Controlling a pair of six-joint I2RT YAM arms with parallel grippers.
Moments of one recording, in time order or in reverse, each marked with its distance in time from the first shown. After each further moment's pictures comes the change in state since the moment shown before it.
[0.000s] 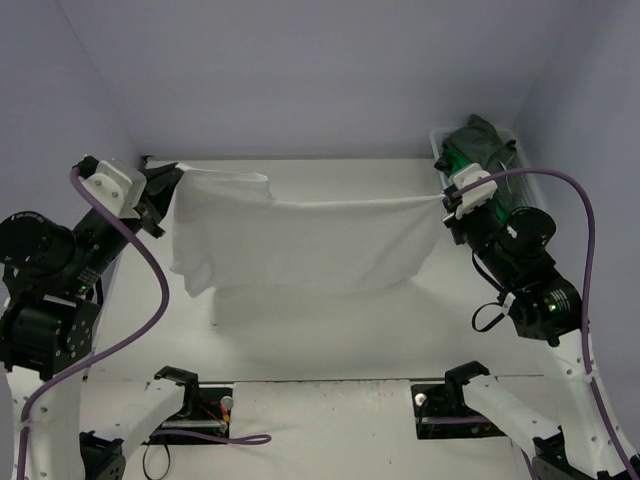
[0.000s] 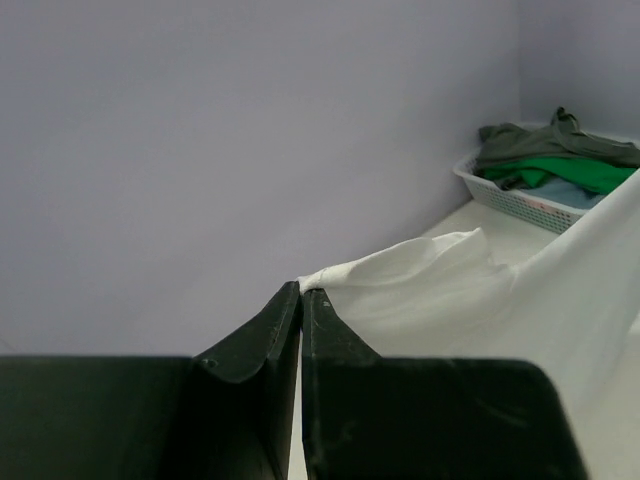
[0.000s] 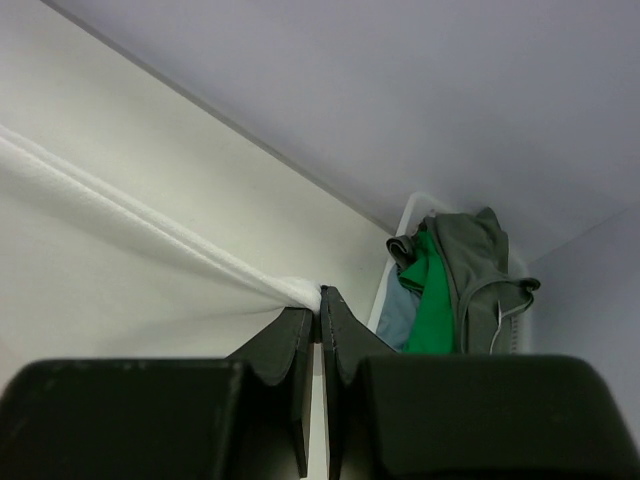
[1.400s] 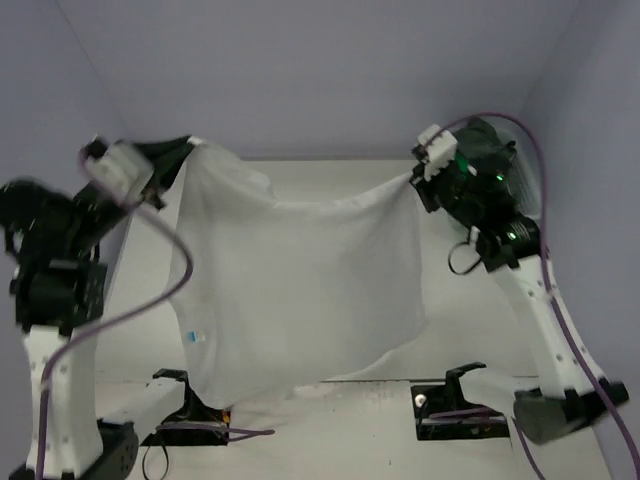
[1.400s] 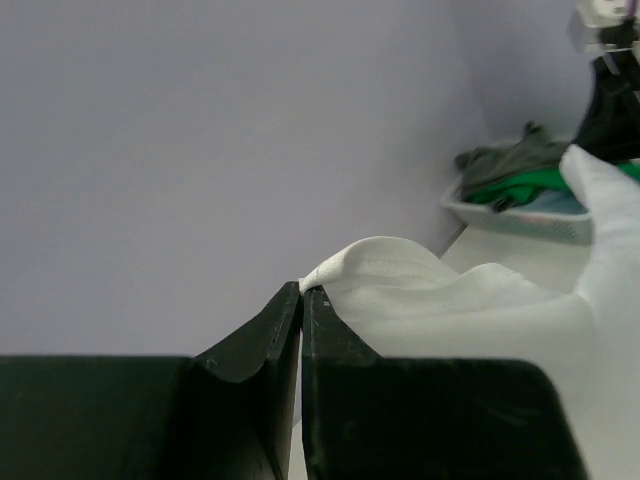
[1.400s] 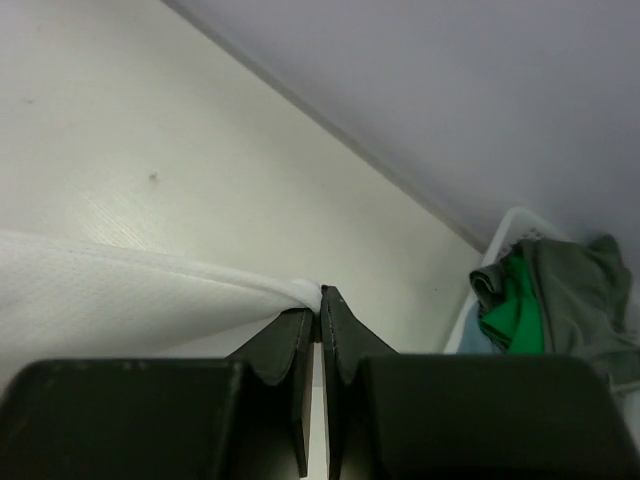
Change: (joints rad) left arm 0.140 0.041 -0.019 0.215 0.381 0.020; right arm -0.067 0.253 0.098 0.024 -0.215 0.051
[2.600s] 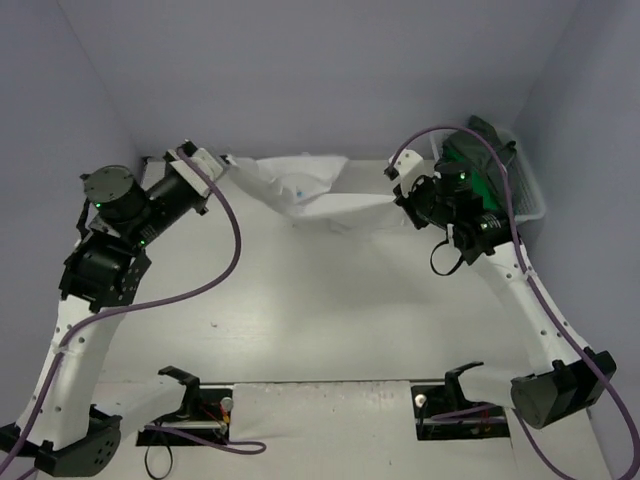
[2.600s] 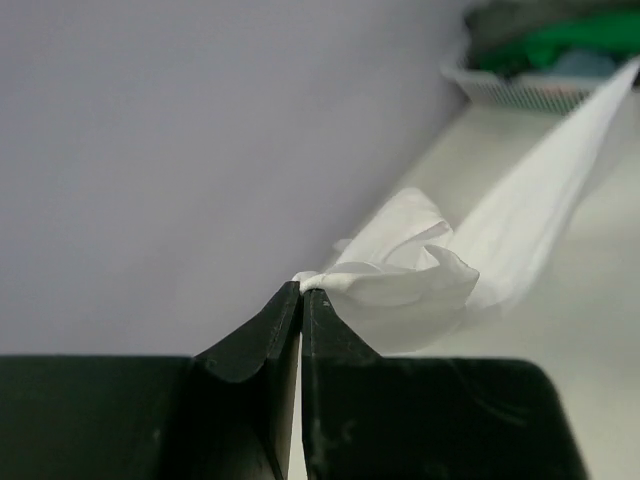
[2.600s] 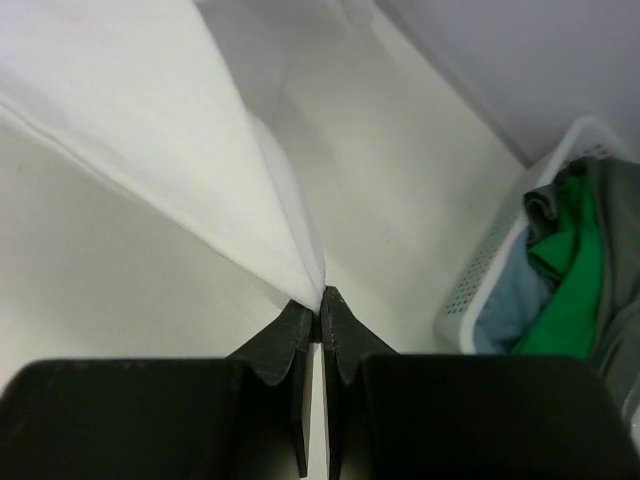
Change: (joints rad) left arm -0.272 0.156 -0.050 -0.099 -0.401 0.233; right arm 0.059 0.167 -0.016 -0.095 0.122 -0.089
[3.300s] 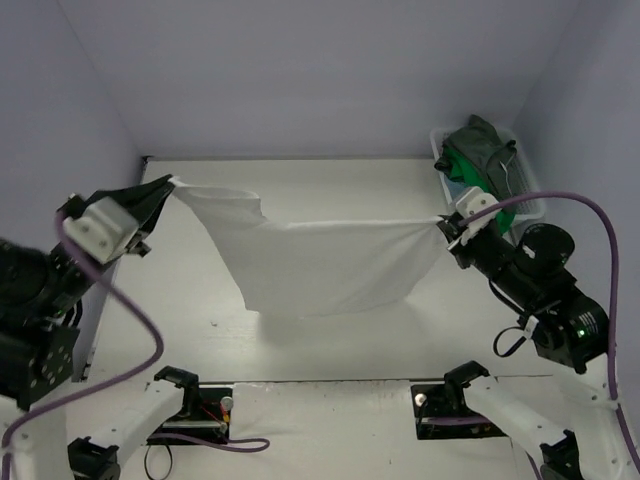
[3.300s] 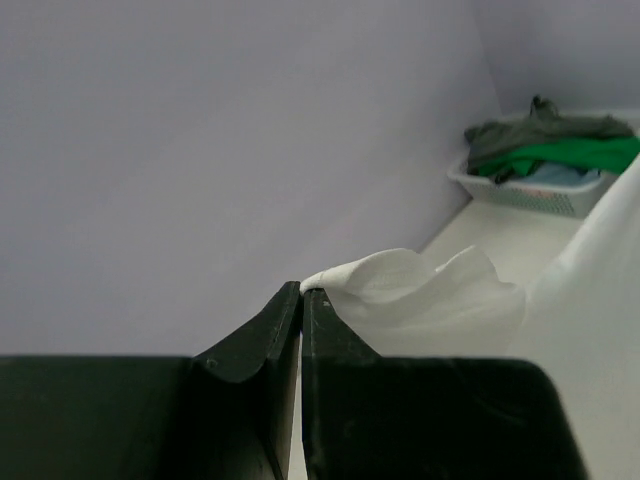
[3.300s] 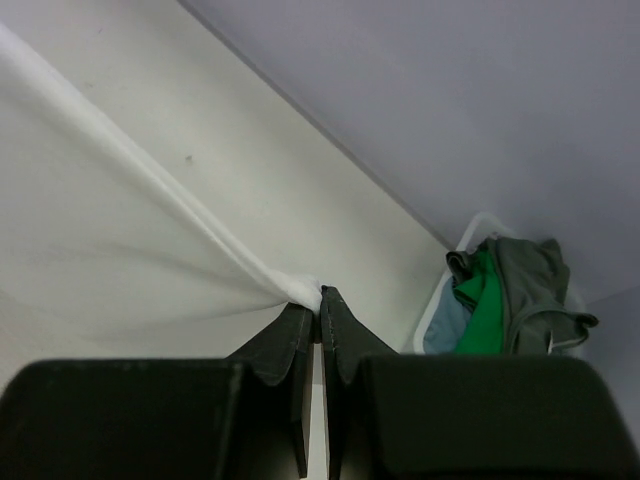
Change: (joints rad) left arm 0.087 -0.197 0.114 -0.172 0.118 -0.084; right arm 0.097 -0.438 0.007 -0.129 -0.018 0.024
